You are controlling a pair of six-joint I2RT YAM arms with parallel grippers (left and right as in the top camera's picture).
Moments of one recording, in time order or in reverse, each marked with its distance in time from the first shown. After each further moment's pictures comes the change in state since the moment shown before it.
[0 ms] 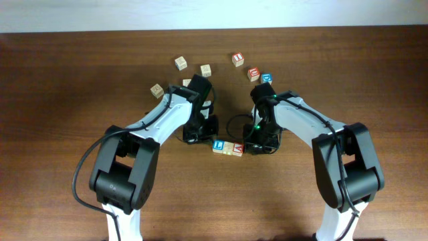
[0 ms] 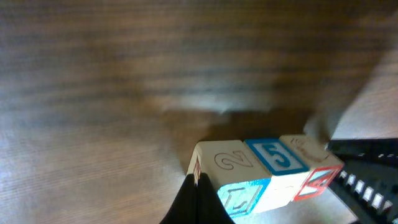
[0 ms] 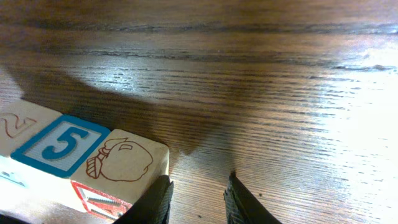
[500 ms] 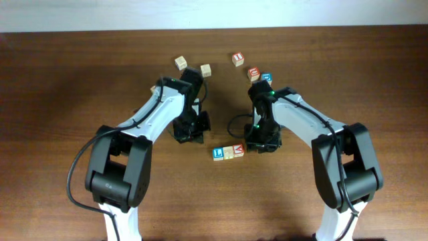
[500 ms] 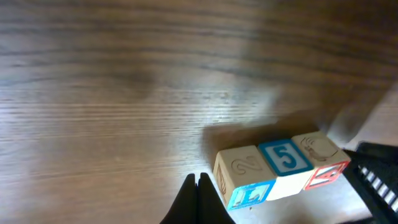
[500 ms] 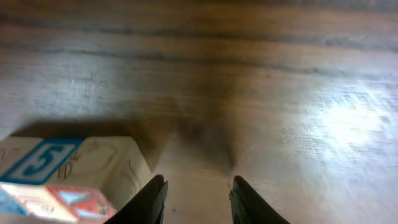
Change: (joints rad) left arm 0.056 0.000 0.059 -0.158 -0.031 -0.076; right arm 0.011 0.002 0.037 -0.062 0.111 -0.047
